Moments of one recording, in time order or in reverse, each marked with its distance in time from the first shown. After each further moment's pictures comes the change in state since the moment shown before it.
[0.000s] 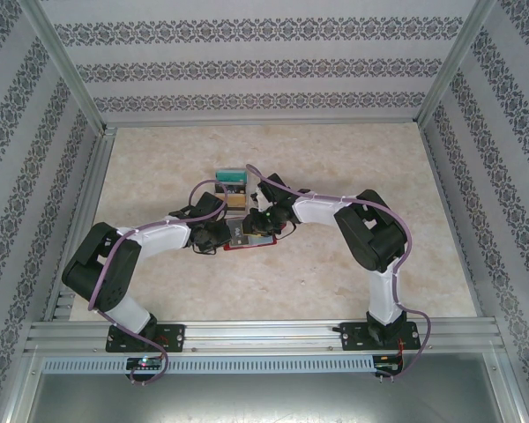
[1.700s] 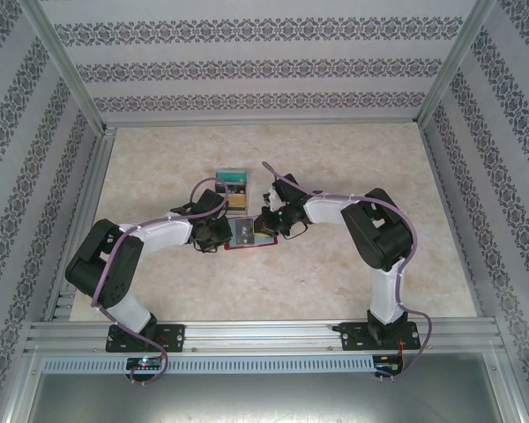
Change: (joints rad) left arm 0.006 0.029 0.040 -0.036 0.019 0.000; right arm -0.085 -0.031 -0.101 0.075 -0.097 0.052
